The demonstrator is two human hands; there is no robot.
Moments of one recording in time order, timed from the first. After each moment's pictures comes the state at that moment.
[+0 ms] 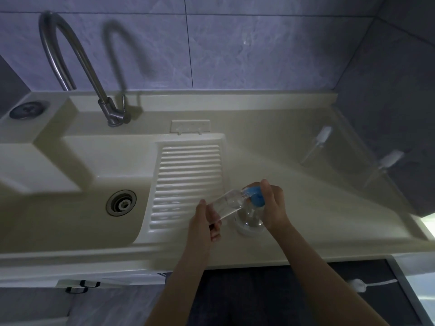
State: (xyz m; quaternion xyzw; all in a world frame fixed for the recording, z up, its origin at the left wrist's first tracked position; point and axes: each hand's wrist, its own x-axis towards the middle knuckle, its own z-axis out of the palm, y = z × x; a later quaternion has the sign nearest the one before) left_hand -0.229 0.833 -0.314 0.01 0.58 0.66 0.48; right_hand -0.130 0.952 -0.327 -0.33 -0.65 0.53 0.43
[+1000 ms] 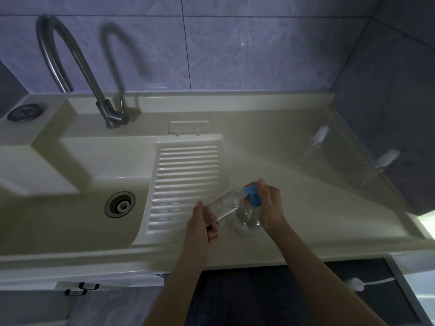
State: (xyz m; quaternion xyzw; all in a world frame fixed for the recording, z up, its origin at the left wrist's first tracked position) left_hand -0.230 0.832 -0.317 0.01 0.58 0.66 0.48; right_hand -0.130 0.953 -0.335 -0.35 -0.66 0.51 0.42
